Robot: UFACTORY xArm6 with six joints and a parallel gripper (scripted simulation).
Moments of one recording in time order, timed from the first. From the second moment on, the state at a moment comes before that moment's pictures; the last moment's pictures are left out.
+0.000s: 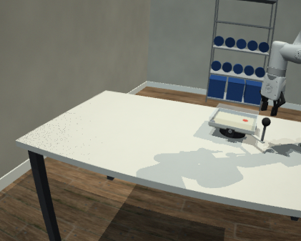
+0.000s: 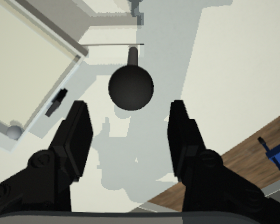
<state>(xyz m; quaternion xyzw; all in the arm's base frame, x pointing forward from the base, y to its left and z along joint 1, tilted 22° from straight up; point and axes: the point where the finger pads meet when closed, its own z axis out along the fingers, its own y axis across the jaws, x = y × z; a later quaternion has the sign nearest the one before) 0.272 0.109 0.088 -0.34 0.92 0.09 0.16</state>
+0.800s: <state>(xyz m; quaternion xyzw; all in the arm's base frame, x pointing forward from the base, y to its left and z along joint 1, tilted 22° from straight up) 0.276 0.113 0.076 -0.34 0.92 0.09 0.16</state>
